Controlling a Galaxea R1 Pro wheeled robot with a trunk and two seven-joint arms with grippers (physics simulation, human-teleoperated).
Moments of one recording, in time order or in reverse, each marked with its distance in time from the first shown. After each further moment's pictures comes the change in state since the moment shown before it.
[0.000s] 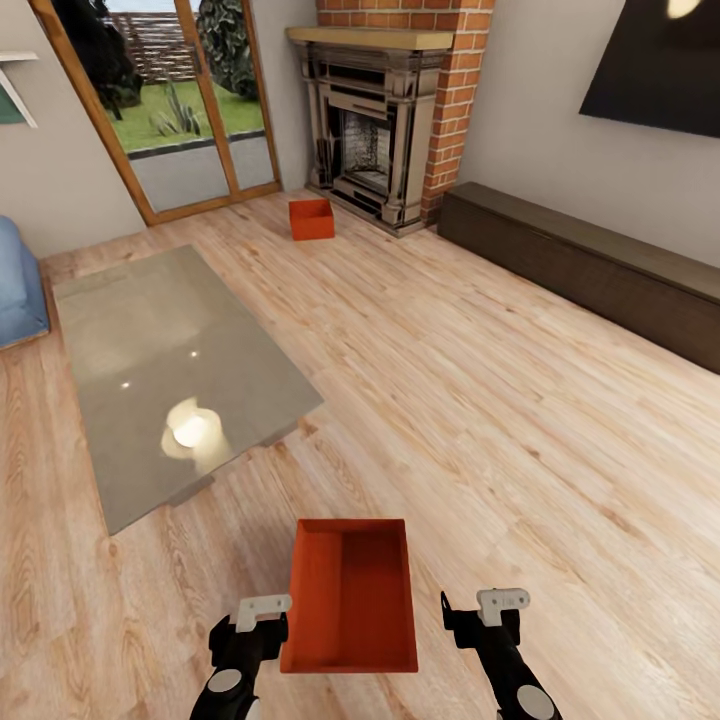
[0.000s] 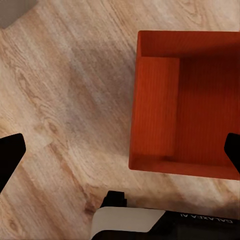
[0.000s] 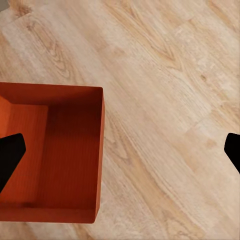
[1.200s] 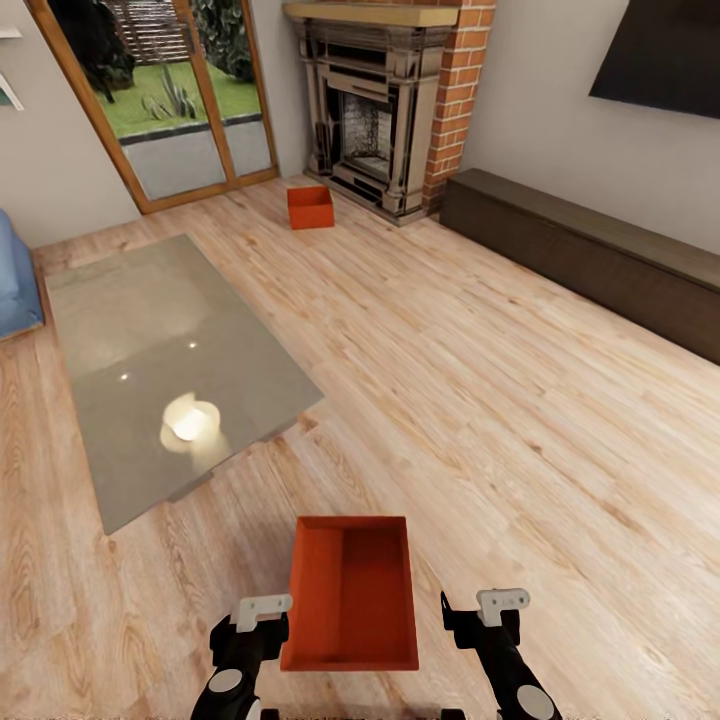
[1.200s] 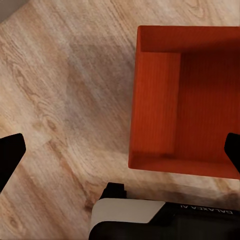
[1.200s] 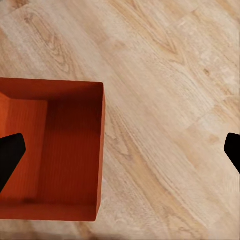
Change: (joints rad) left arm 0.000 -0.002 -0.001 0.000 0.000 0.000 0.000; right arm 0.000 0.000 0.000 0.001 -0.002 0.002 0.001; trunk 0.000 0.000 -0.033
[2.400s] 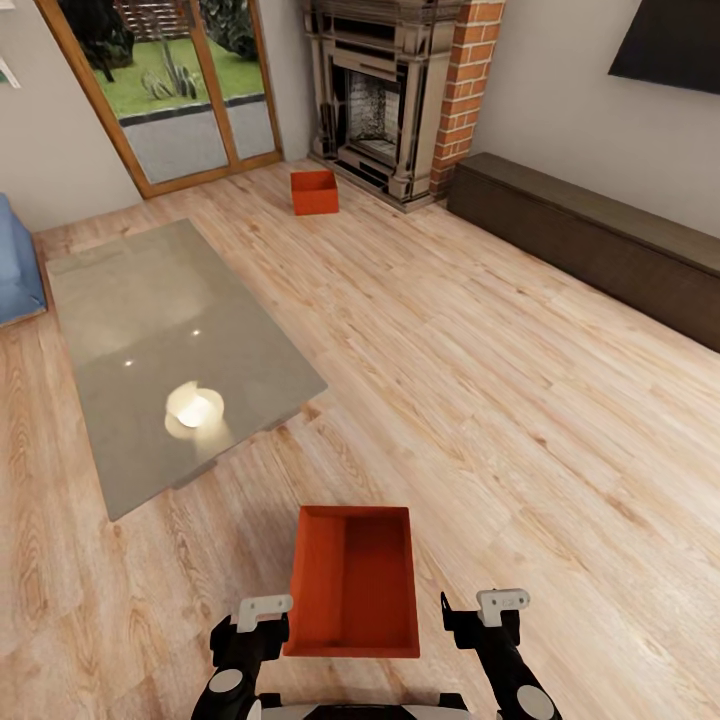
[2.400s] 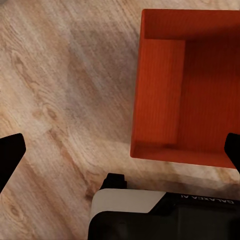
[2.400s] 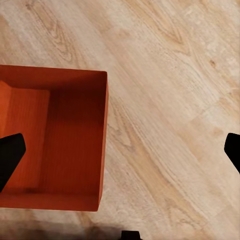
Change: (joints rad) left arm 0.000 -0.001 0.000 0.002 0.000 0.000 0.000; right arm 0.000 0.000 0.000 0.002 0.001 -0.001 0.000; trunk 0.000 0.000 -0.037
